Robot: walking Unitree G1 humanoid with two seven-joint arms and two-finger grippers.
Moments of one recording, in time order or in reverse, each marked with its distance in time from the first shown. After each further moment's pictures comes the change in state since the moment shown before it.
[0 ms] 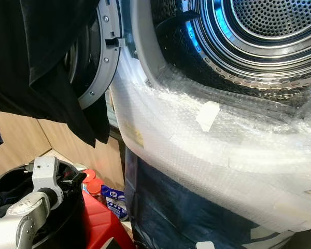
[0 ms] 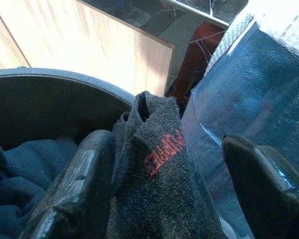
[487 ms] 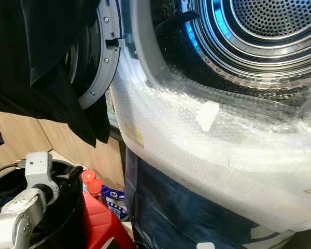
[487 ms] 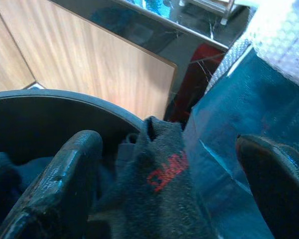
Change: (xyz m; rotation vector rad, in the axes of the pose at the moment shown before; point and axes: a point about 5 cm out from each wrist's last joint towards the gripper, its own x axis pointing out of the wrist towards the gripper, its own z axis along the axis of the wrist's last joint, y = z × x) left arm -0.001 0.000 0.009 -0.018 -0.059 0.006; right arm 0.000 0.000 0.000 0.008 -0.001 -0.002
